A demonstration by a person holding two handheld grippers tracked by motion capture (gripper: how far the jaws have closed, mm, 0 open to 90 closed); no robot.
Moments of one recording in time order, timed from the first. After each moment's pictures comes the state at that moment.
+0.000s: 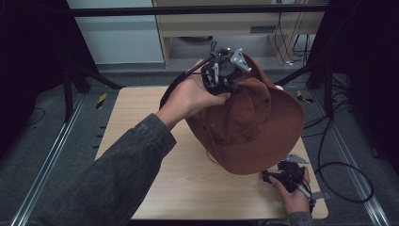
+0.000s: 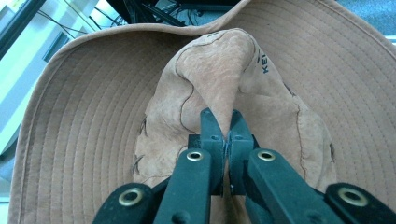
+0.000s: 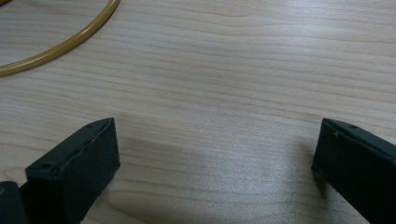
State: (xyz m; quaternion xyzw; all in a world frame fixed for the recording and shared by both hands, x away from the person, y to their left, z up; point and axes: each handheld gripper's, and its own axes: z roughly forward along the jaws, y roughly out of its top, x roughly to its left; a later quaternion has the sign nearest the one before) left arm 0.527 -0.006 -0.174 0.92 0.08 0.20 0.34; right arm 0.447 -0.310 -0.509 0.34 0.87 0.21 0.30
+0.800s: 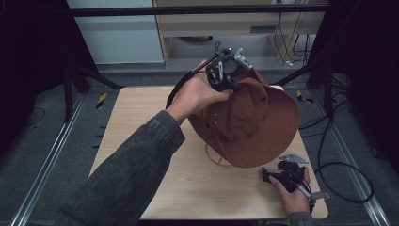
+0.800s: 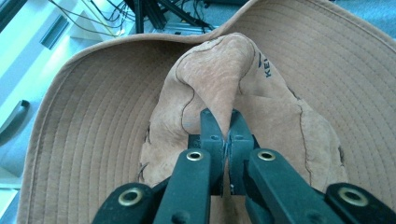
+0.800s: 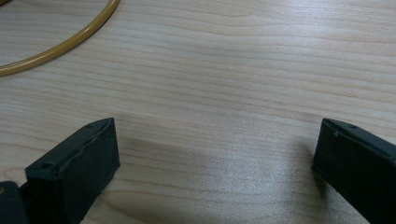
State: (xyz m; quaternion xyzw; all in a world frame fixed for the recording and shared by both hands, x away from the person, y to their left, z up) left arm 0.554 -0.015 -0.194 0.92 0.11 0.19 0.32; right arm 0.448 -0.311 -0.508 0.33 0.87 0.21 0.30
